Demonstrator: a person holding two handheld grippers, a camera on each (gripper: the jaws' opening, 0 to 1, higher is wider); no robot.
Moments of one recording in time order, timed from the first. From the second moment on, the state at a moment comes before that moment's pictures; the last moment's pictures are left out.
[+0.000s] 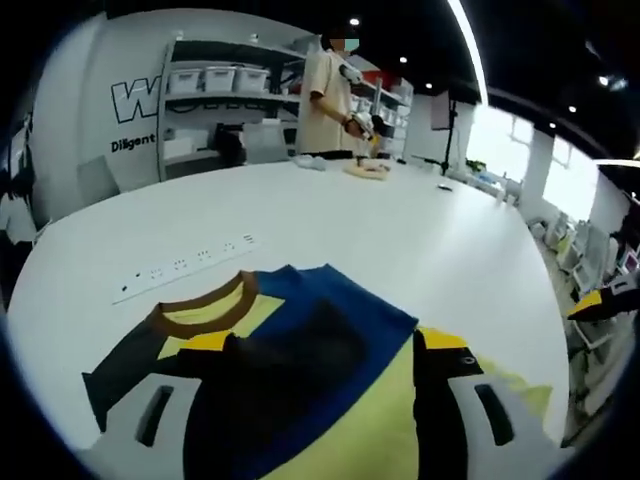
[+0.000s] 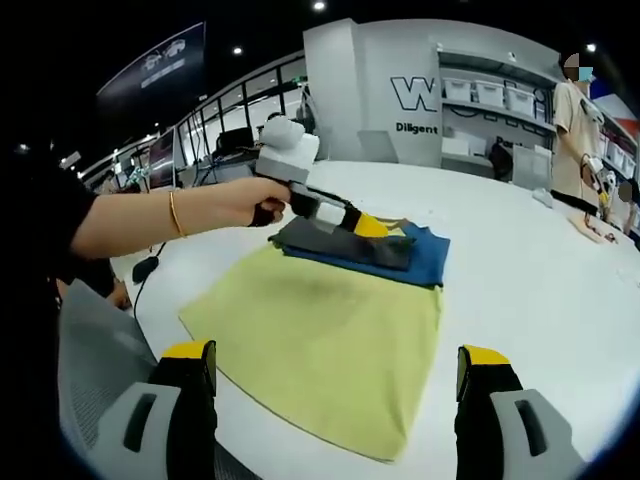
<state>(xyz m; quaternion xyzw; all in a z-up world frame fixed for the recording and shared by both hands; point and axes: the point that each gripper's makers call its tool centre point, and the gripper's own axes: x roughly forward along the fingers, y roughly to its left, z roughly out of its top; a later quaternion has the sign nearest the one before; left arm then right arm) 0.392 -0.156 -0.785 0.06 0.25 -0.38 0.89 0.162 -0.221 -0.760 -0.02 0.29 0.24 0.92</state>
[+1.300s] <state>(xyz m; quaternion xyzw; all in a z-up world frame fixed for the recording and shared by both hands) 0.377 0.023 -0.814 0.11 0.25 -0.27 0.92 0.262 -0.210 -0.721 0.00 0.25 0.27 0.93</state>
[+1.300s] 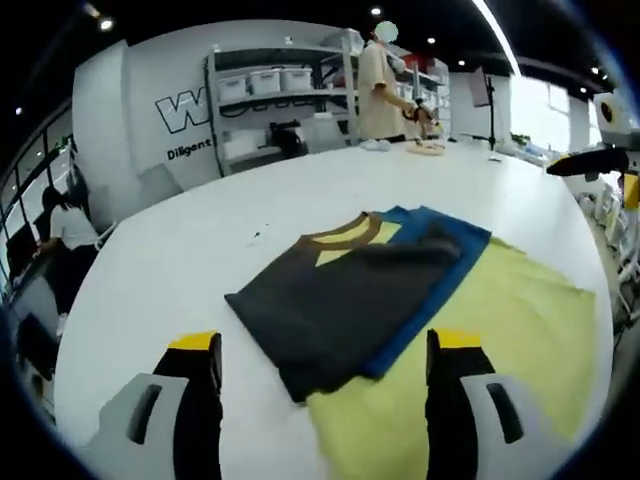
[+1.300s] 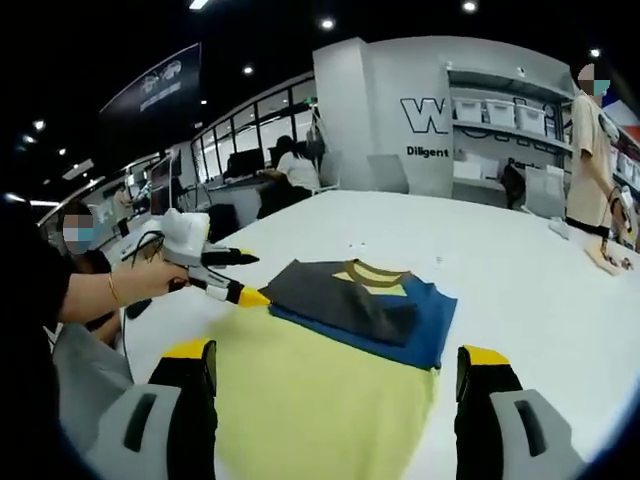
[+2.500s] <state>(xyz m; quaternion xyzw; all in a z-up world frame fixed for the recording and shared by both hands) 0.363 0.043 -0.855 0.26 0.24 -0.26 0.90 0.385 -0.200 -0.782 0.03 0.30 0.24 0.92</state>
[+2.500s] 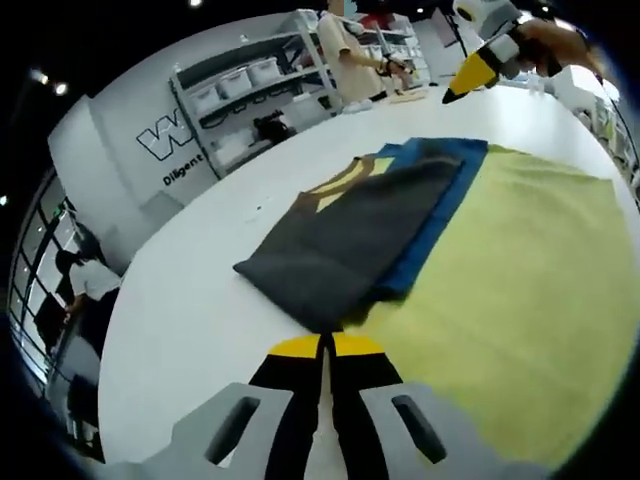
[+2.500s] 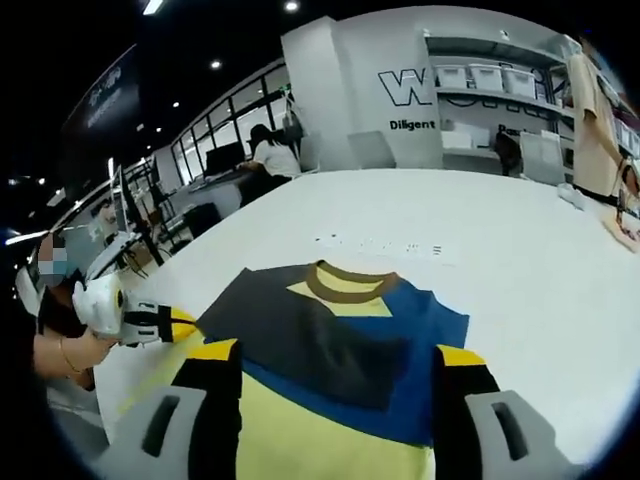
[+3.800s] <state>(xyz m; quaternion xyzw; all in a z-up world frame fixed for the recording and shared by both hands) 0.365 0.047 -0.857 0.25 0.25 -0.25 0.90 0.437 -0.224 -0.831 0.07 0.33 0.16 0.93</state>
